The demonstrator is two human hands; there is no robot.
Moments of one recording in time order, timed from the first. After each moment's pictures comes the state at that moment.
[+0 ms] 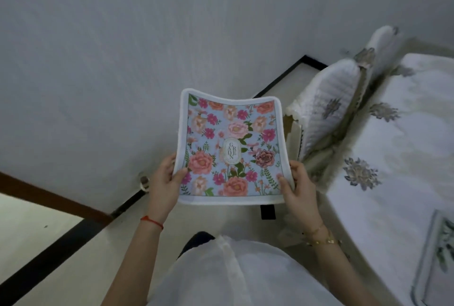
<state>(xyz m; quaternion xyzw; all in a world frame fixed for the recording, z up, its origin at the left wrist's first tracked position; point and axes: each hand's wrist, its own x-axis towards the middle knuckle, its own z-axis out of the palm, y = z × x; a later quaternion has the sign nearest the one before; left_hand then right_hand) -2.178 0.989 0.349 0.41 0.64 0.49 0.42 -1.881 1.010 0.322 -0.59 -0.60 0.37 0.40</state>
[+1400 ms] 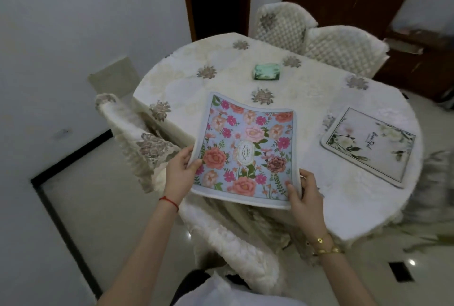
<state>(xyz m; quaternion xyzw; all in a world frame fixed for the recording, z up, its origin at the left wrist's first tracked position) -1.725 1.586 0.368 0.78 0.10 0.06 0.61 -1.767 1.301 0.327 -0.84 0.08 -0.07 0.53</state>
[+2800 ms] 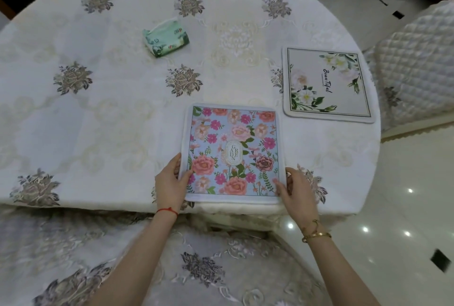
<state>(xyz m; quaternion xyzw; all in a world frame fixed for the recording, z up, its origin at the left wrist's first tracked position) -1.473 1.545 0.207 0.87 -0.06 -0.16 0.47 -1.662 1.290 0.183 -0.90 0.33 -0.03 0.30</state>
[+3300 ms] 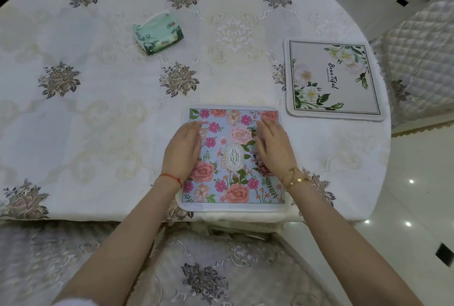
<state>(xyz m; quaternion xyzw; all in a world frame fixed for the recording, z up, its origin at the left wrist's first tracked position) -1.395 1.487 0.198 0.90 -0.33 -0.07 0.28 -1.527 1.268 0.195 -0.96 0.19 -0.06 0.19</state>
